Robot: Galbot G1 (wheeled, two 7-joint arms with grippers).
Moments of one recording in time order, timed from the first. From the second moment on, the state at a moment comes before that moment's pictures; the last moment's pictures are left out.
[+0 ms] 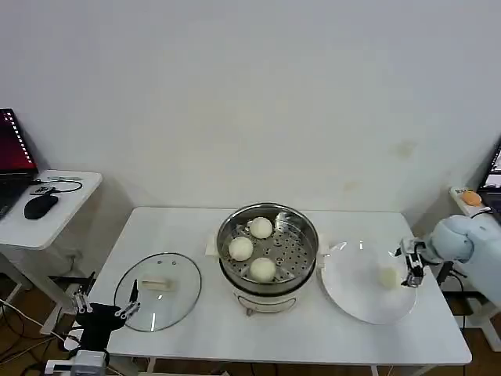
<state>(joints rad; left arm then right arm) 1.76 -1.31 -0.71 -2.29 0.19 0.24 -0.08 -0.22 0.51 -0.57 1.27 -0.20 -0.25 -0.98</state>
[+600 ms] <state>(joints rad) 1.75 -1.31 -0.71 -2.27 0.19 0.24 -0.08 -0.26 0.61 -0.53 1.16 -0.21 -0.25 -0.97</state>
